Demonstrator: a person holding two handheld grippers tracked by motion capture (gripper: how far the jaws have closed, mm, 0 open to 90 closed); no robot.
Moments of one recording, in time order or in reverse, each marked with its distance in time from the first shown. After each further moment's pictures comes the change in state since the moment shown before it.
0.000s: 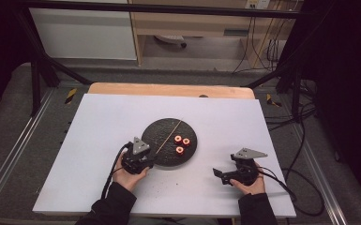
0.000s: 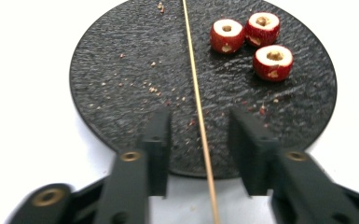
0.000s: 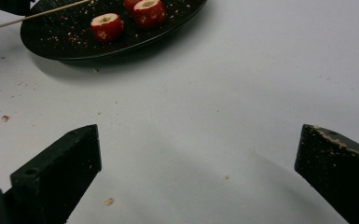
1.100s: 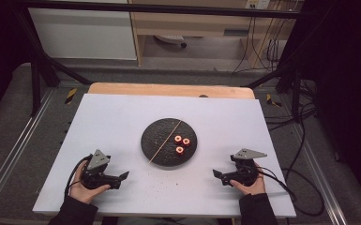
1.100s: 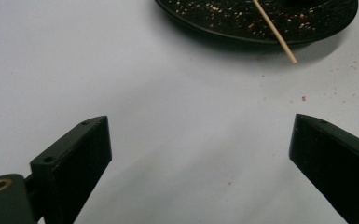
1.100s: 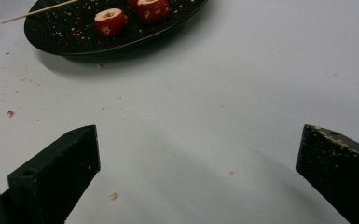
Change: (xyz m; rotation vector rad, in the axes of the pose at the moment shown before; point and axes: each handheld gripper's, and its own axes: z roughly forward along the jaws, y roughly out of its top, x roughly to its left) left arm 0.066 -0.074 -0.064 -0.015 -0.029 0.014; right arm 0.001 -0.001 0.000 0.018 0.014 0.001
